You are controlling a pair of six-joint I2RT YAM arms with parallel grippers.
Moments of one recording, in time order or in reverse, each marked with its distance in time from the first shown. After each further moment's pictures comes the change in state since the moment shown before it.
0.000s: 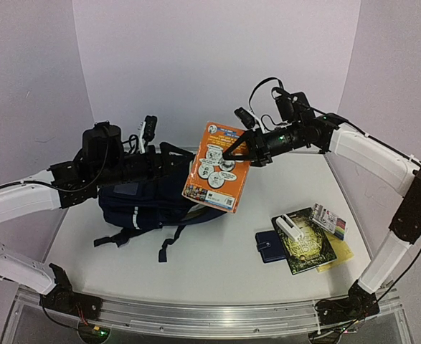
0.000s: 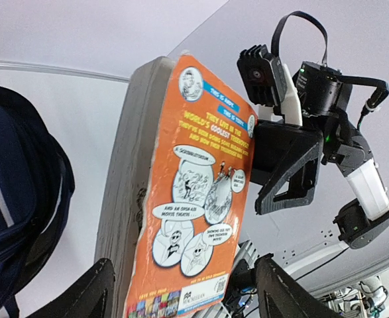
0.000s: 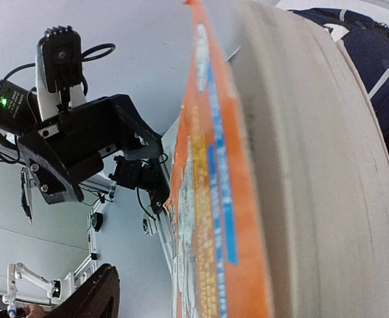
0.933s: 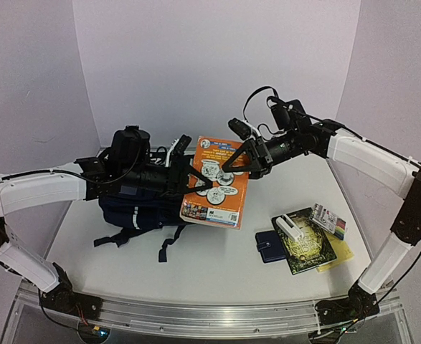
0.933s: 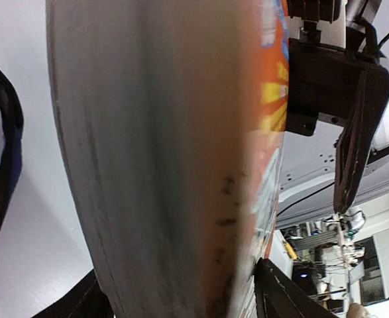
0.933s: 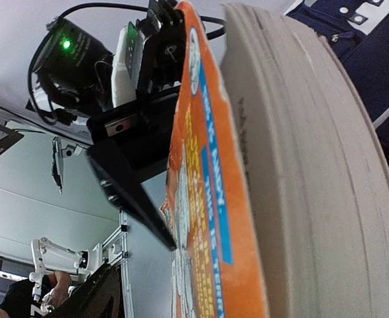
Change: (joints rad) left arm 0.019 0.191 0.084 -0.084 0.361 0.078; right arm 0.029 -0.012 -0.064 -0.004 -0.169 -0.005
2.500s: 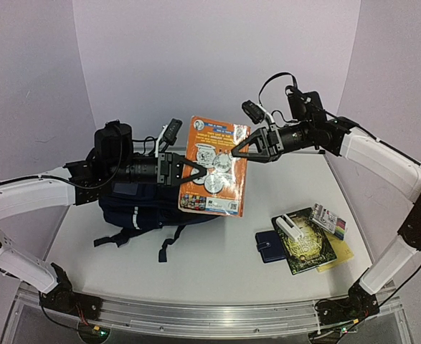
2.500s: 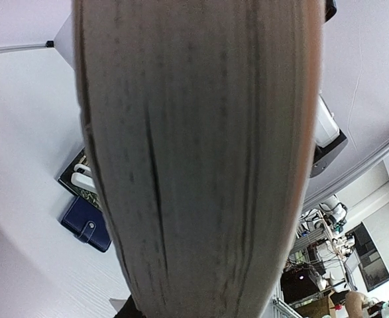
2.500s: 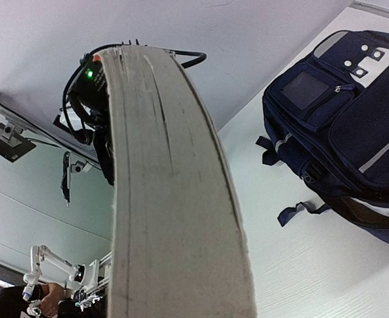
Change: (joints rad) left arm 0.008 -0.089 -0.065 0.233 0.051 -0.021; right arm -0.054 -0.075 -0.025 0.134 -0.023 0.056
